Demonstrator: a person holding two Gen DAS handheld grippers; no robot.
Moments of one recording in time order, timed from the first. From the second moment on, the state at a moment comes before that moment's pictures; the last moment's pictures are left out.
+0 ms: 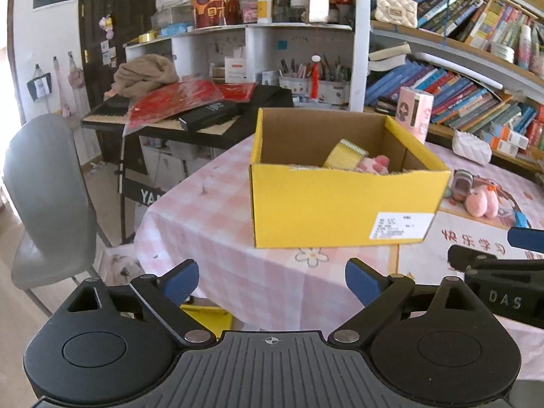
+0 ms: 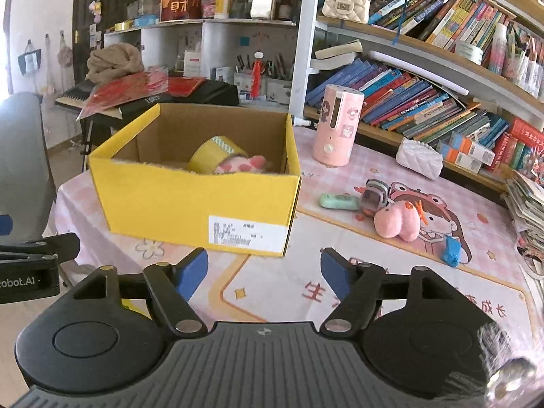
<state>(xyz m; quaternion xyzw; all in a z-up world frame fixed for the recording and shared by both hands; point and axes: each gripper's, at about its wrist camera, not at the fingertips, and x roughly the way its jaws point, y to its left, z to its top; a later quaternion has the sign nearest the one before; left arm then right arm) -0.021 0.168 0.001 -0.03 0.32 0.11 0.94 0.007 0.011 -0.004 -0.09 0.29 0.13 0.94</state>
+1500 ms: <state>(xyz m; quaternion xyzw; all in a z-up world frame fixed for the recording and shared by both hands) 0.004 0.054 -0.017 0.04 0.35 -0.08 0.93 -0.030 -0.097 -0.029 -0.03 0.36 -0.05 0.93</state>
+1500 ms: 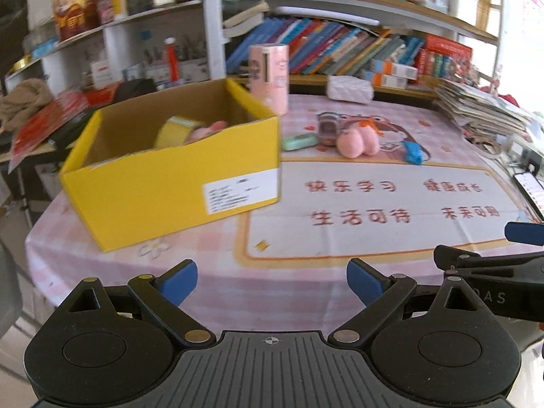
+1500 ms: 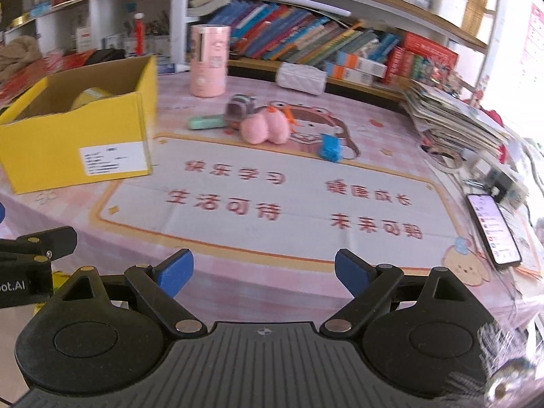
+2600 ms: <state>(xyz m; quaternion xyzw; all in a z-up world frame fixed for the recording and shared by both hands) 0.114 -0.055 -0.026 0.04 0.37 -0.07 0.93 0.105 -0.212 -0.032 -0.03 0.37 -0.03 0.93</state>
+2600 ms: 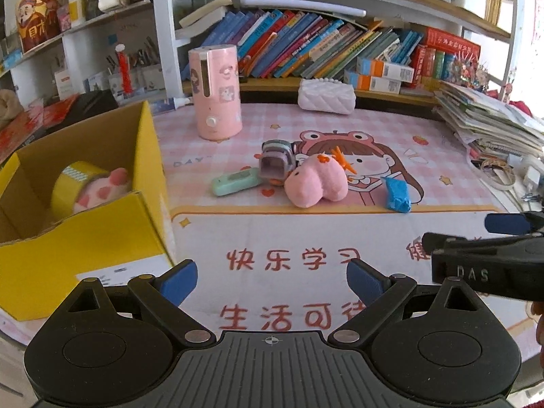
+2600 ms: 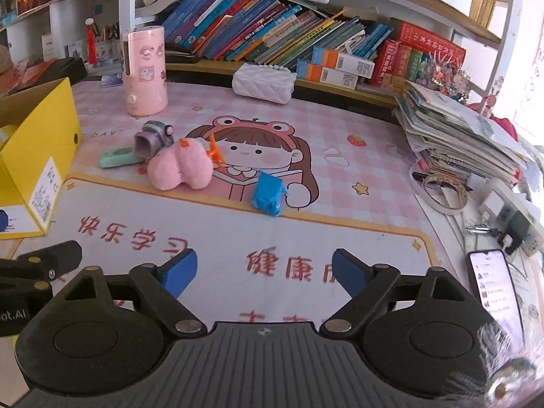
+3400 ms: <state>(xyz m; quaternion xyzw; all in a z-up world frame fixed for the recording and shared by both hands) 0.181 -0.090 -0.025 0.05 0.36 -0.05 0.93 0.242 -0.252 -0.077 0.04 0.41 0.01 0.91</state>
